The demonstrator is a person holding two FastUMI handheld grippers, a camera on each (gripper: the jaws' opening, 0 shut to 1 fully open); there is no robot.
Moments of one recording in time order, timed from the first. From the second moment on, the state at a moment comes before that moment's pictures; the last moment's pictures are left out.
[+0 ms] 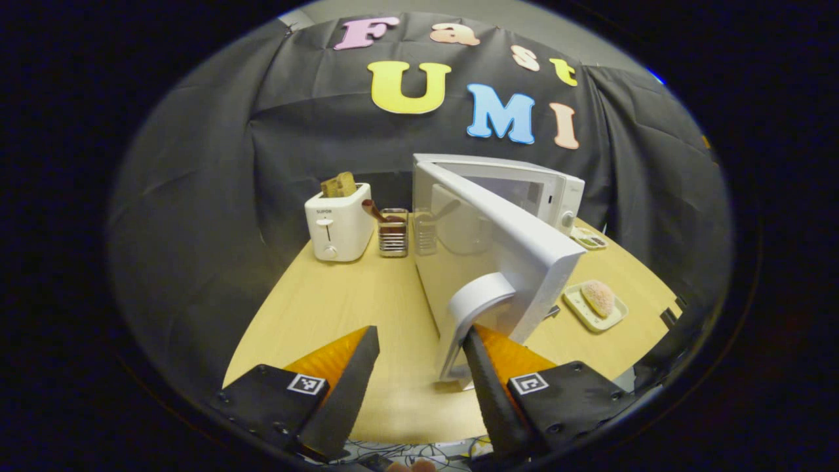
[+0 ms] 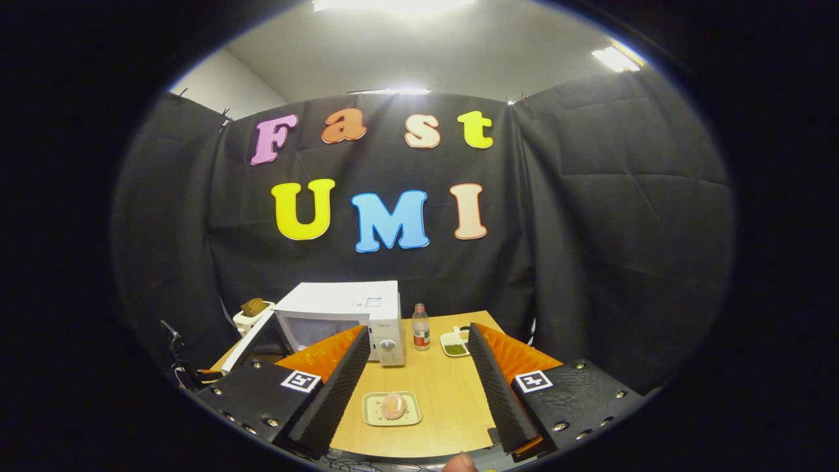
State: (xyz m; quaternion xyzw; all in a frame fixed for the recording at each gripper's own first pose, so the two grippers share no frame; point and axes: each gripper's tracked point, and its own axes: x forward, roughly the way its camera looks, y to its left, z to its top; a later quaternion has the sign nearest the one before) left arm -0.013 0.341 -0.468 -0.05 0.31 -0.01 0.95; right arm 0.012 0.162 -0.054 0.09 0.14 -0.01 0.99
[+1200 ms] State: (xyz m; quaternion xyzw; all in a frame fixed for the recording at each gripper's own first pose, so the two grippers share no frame) left arm -0.038 0.264 -0.253 -0.07 0.18 0.01 0.98; right arm 0.052 0.246 -0.312 0.12 0.36 0.11 0.92
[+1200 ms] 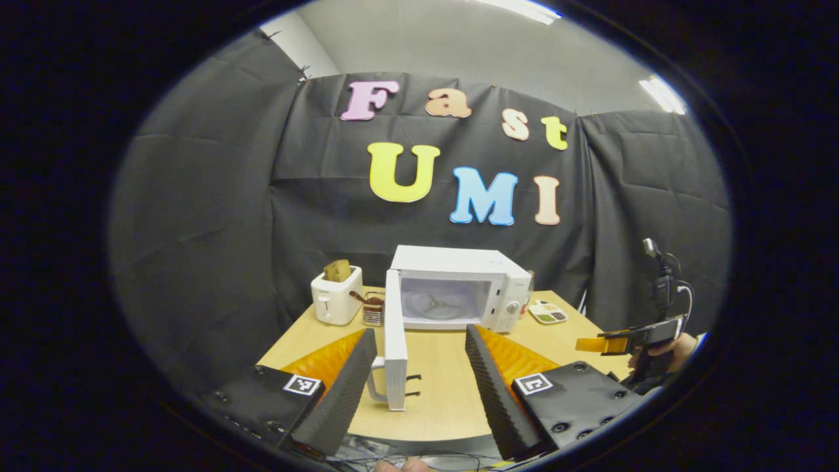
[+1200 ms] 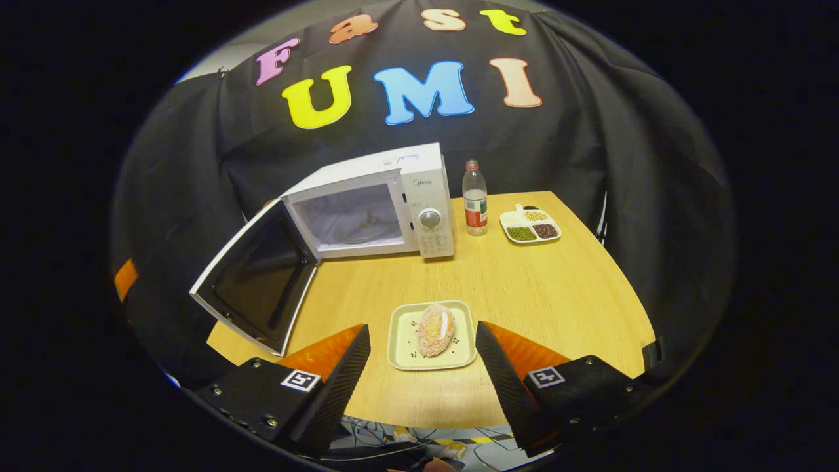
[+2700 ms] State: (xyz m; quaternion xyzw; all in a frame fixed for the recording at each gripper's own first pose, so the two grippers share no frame) left arm -0.128 0.323 -0.224 -0.08 0.23 0.26 0.94; right arm 0.111 0.297 -0.473 -0.01 0.45 0.19 0.87
